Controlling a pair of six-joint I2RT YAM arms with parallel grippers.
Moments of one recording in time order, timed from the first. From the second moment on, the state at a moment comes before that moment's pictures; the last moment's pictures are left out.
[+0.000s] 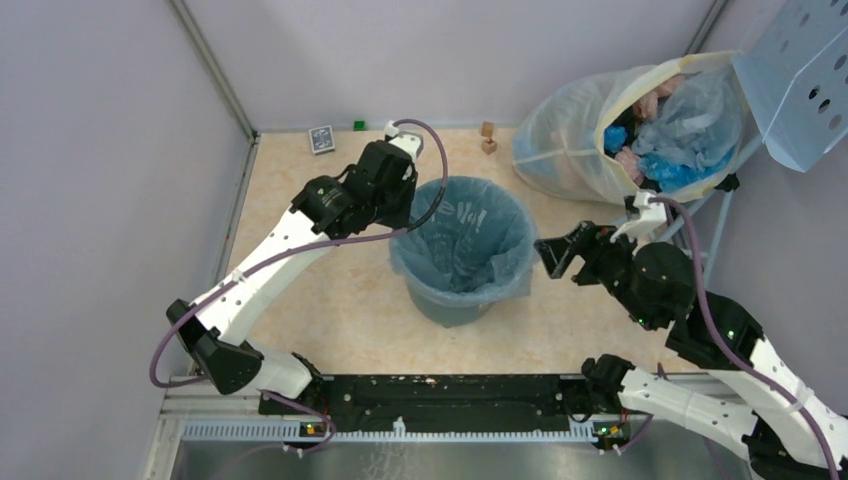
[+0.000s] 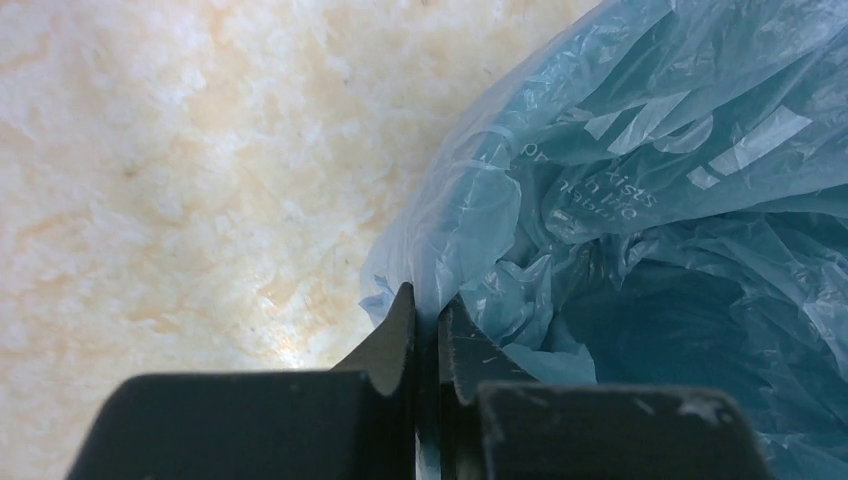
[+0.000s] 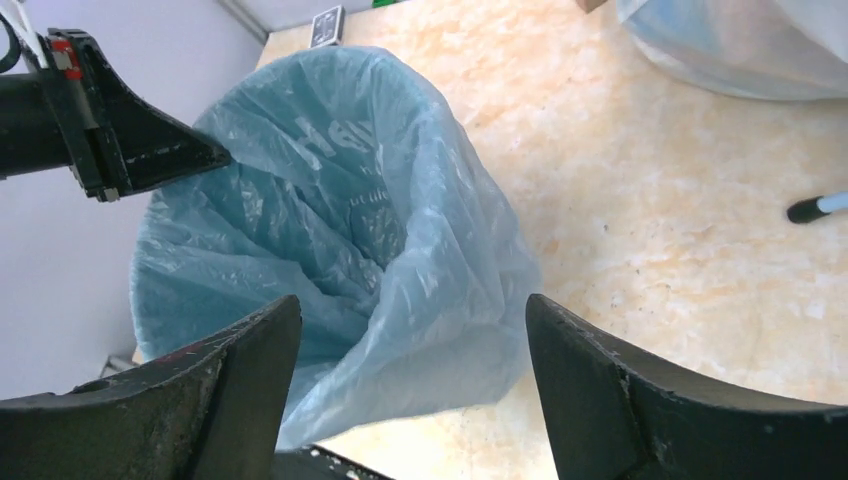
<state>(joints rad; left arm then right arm) -0.73 1.40 1.58 -0.95 -0.21 -0.32 0.91 0.63 1.09 -0.75 0.46 0.60</state>
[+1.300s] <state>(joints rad) -0.52 1.53 1.67 -0.90 -0.04 -0.20 0.24 0.82 0.47 -0.03 -0.38 0.89</state>
